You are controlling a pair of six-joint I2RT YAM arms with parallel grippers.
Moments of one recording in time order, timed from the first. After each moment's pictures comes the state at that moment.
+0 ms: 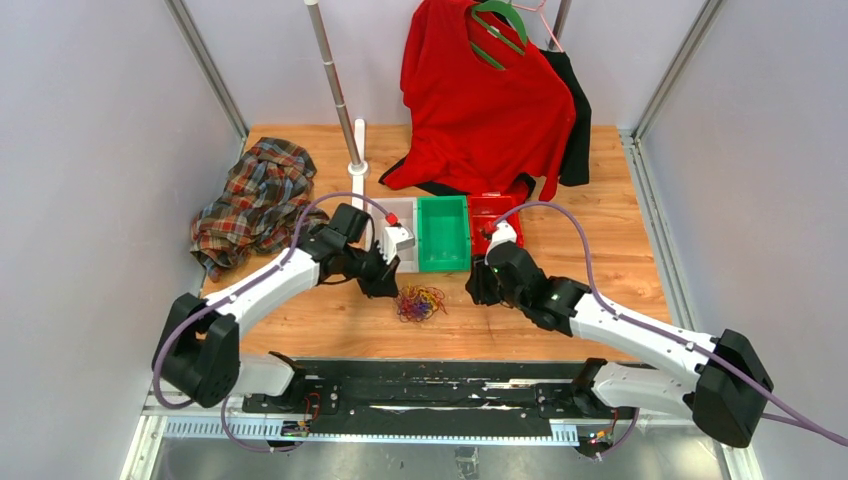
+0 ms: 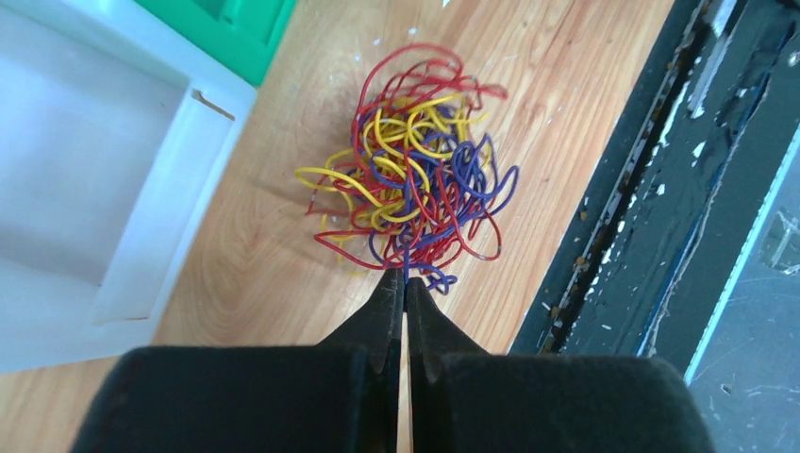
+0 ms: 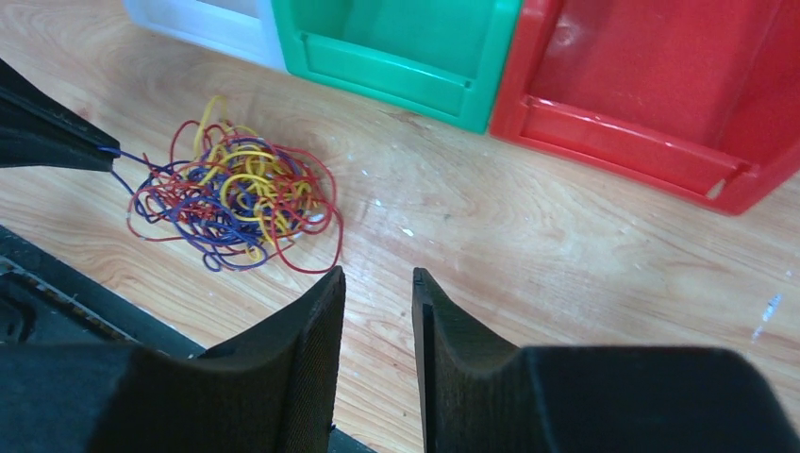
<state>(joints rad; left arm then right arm) -0.49 1.34 0.80 -0.49 0.62 0.31 0.88 1.08 0.66 -0.27 0.21 0.48</state>
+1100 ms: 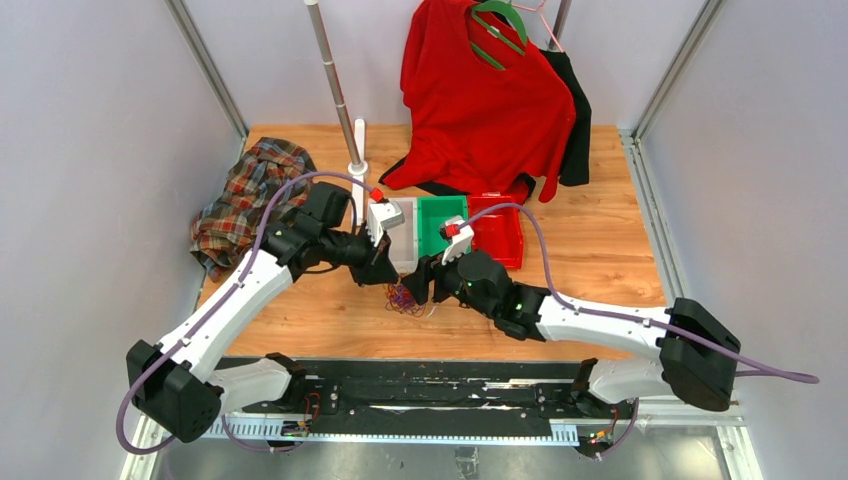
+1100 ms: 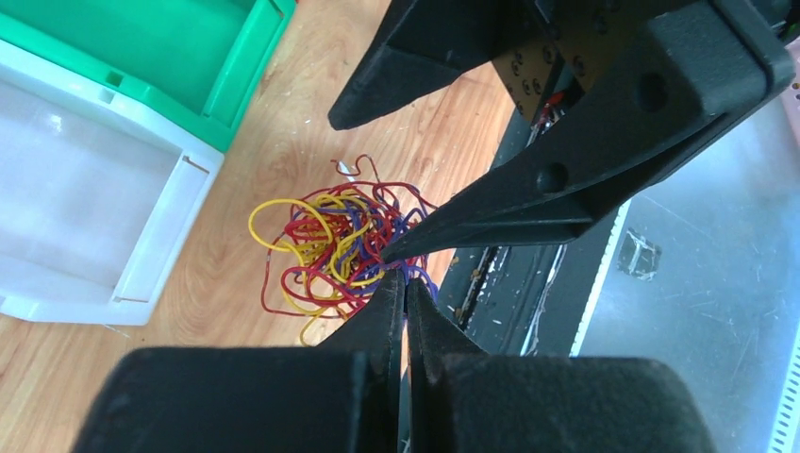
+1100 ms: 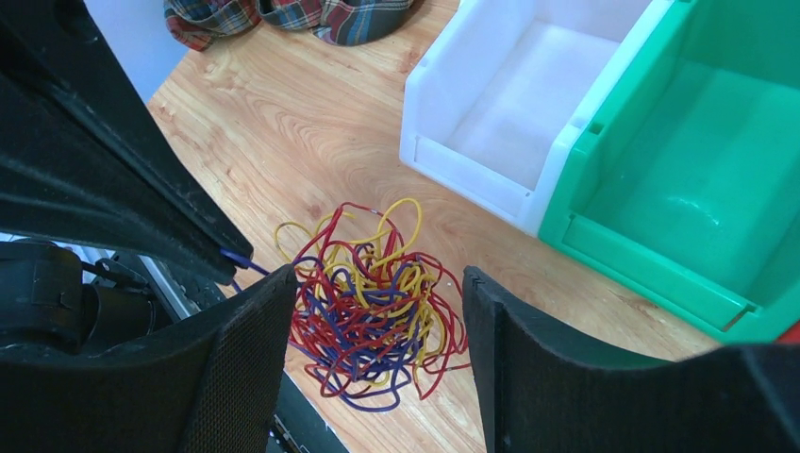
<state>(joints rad) -0.49 1.14 1.04 -0.74 0.71 0.21 1.08 1.27 0.70 0.28 0.21 0.45</state>
